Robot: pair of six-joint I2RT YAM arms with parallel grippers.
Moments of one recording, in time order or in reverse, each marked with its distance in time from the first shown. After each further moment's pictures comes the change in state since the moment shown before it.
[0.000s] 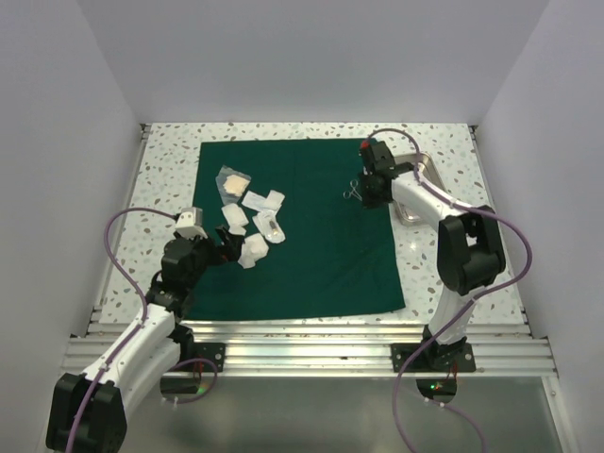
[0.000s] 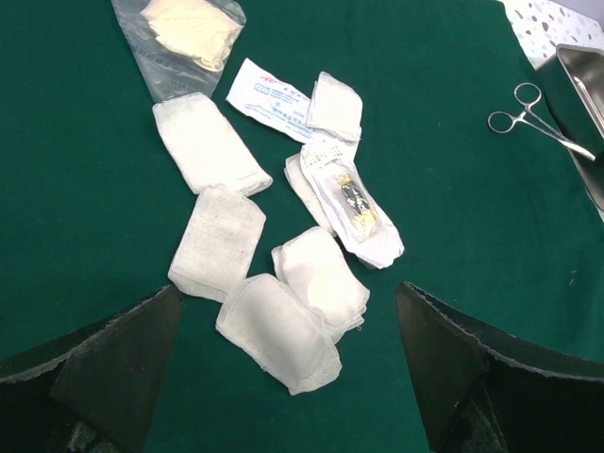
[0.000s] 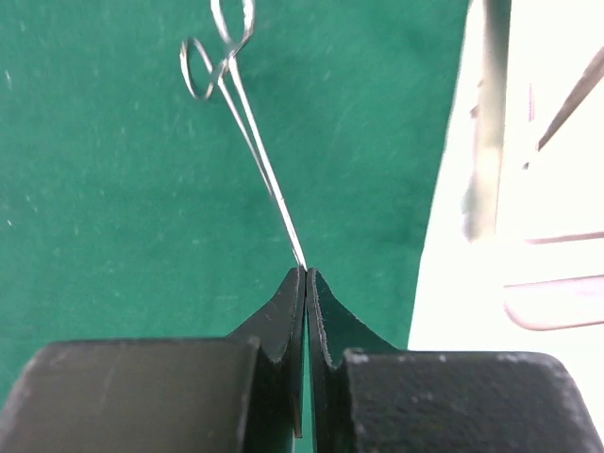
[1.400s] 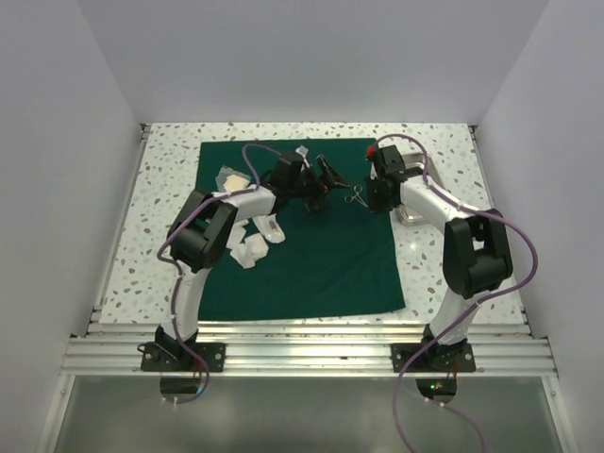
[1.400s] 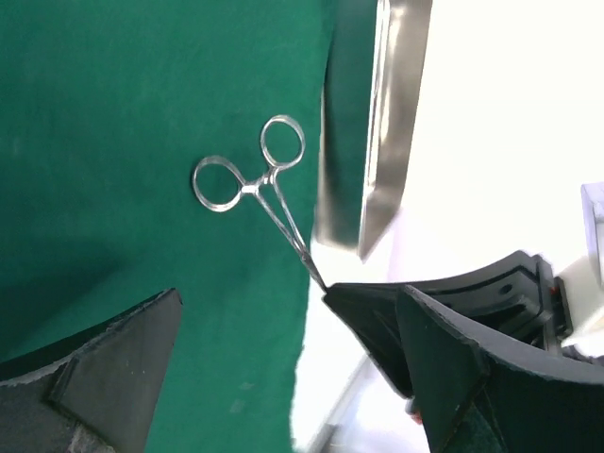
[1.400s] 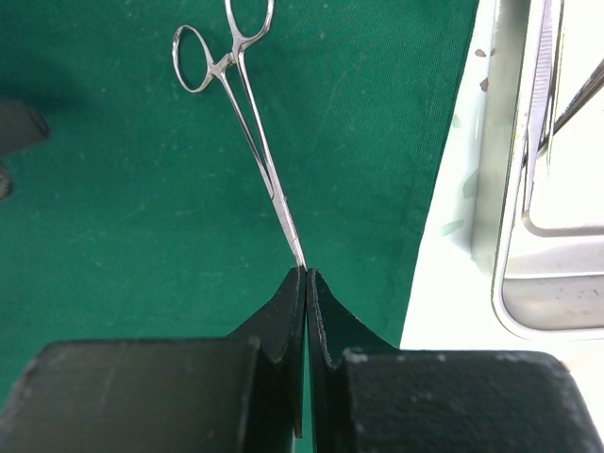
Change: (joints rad) left arm -0.311 1.442 1.269 -0.047 0.380 -0.676; right arm -0.056 -0.043 -0.069 0.022 -0.102 -0.047
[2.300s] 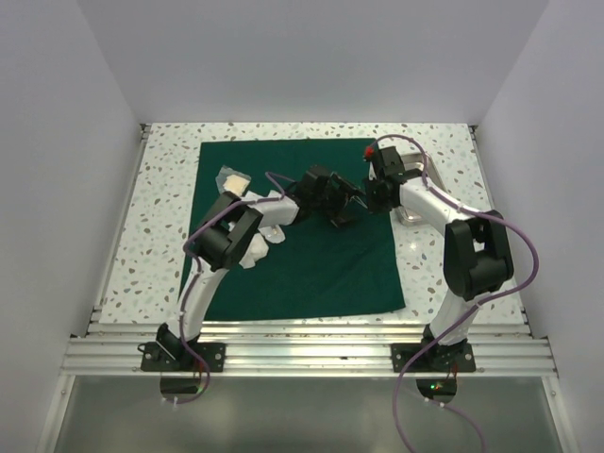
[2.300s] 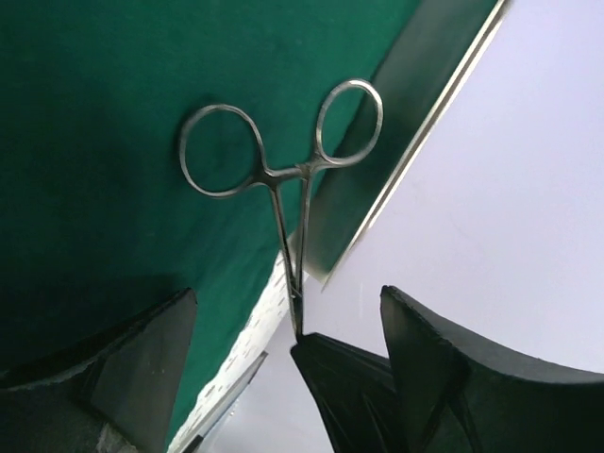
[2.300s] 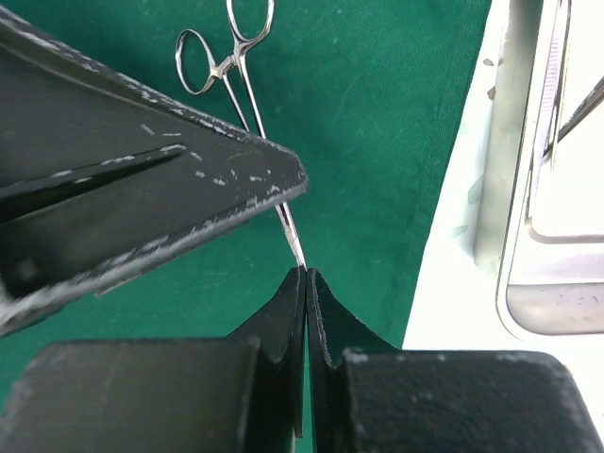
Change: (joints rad) left arm -0.117 0.151 0.094 0.030 -0.056 -0.526; right arm 0.012 -0.013 -0.017 0.023 0.000 -0.019
